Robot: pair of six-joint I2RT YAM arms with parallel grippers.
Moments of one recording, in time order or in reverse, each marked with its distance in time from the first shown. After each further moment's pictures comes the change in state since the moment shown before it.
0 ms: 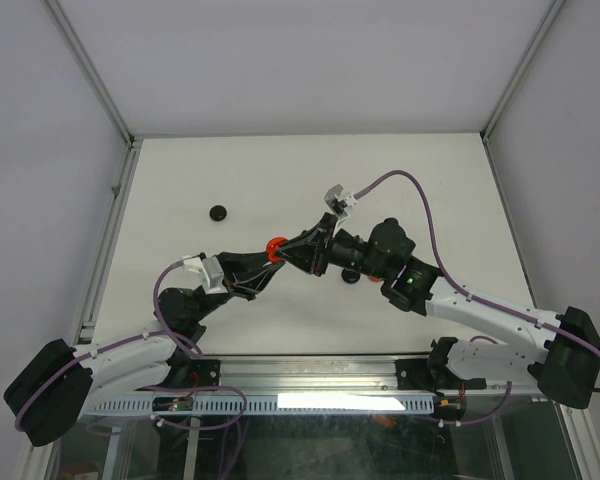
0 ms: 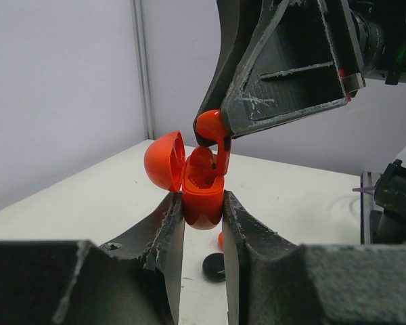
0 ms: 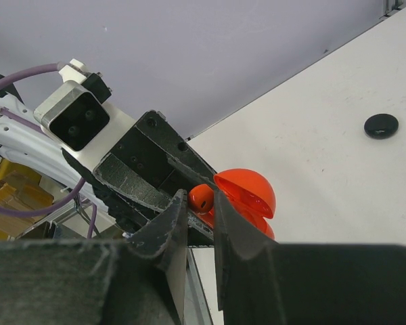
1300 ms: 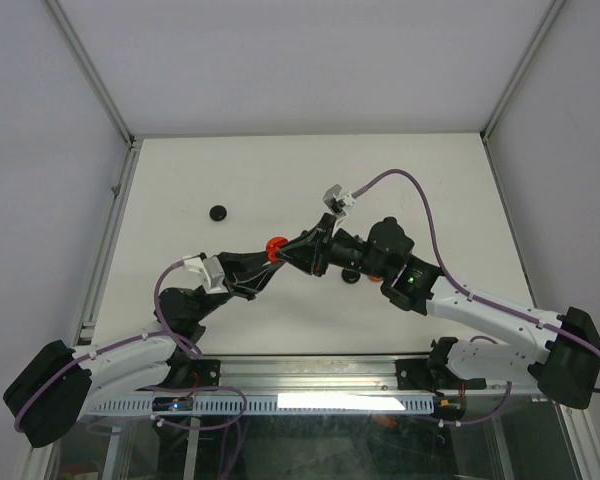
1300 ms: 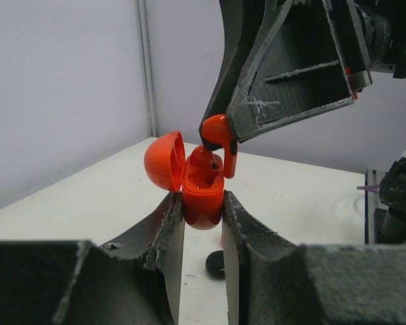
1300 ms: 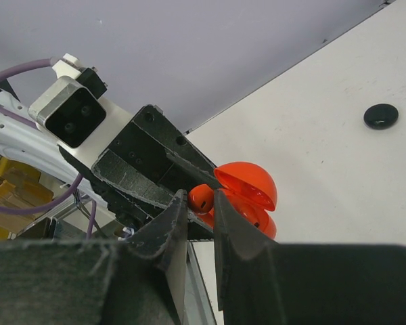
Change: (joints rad) left arm 0.000 -0.011 0.000 -0.023 -0.007 0.011; right arm 0.000 0.002 0.016 -0.042 0.000 0.002
